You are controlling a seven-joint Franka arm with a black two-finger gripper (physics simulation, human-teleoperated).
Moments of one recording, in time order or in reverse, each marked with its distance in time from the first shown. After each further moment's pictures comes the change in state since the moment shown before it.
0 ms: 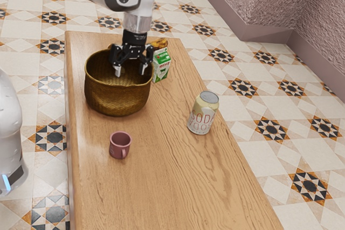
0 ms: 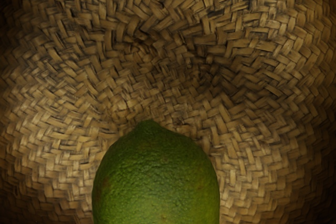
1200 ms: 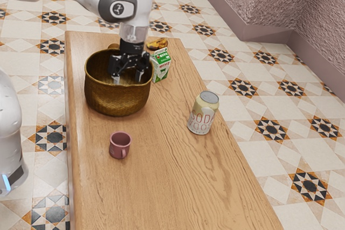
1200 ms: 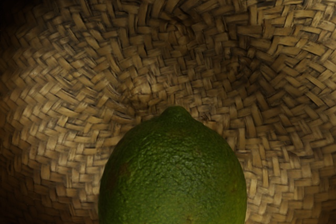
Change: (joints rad) arm -0.015 -0.061 -0.036 -0.110 0.005 0.092 -0.225
